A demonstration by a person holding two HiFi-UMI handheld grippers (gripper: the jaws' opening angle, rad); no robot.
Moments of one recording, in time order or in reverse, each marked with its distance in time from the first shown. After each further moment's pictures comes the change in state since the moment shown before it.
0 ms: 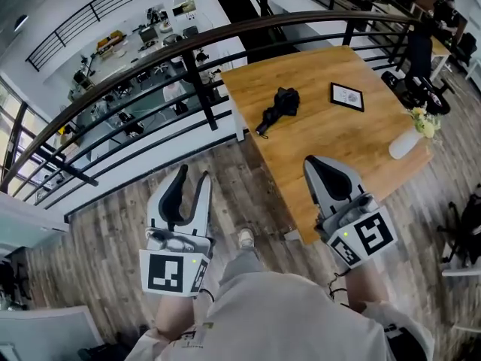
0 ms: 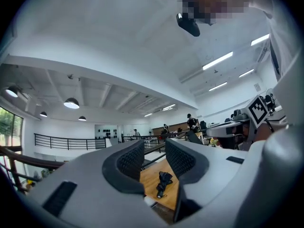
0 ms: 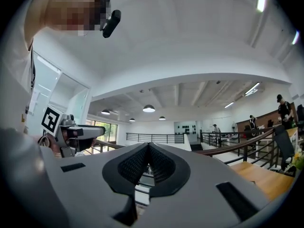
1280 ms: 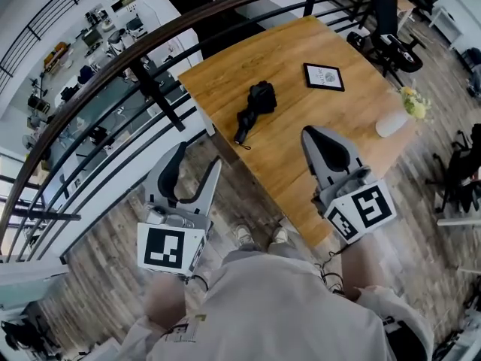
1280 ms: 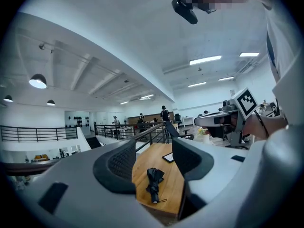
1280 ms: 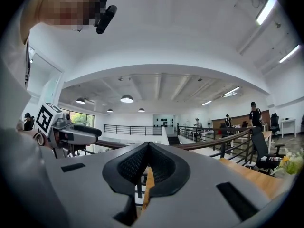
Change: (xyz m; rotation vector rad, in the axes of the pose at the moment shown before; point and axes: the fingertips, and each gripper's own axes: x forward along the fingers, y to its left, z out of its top) left arm 0.217 0.046 -0.081 -0.018 0.116 -0.361; right arm 0.136 -0.139 -0.037 0.013 0.116 -0.281
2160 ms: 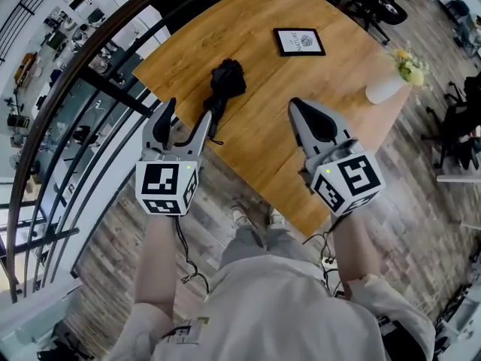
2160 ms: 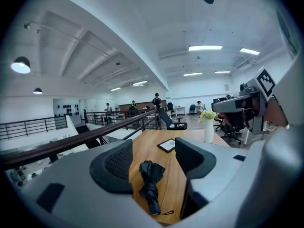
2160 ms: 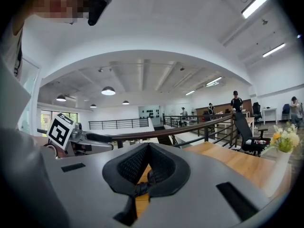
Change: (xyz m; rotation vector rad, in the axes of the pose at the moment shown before) left arm 0.205 -0.009 -0.116 -0.038 0.158 -0.139; right arm 0.039 -0.126 -0.096 0.109 0.109 -0.171
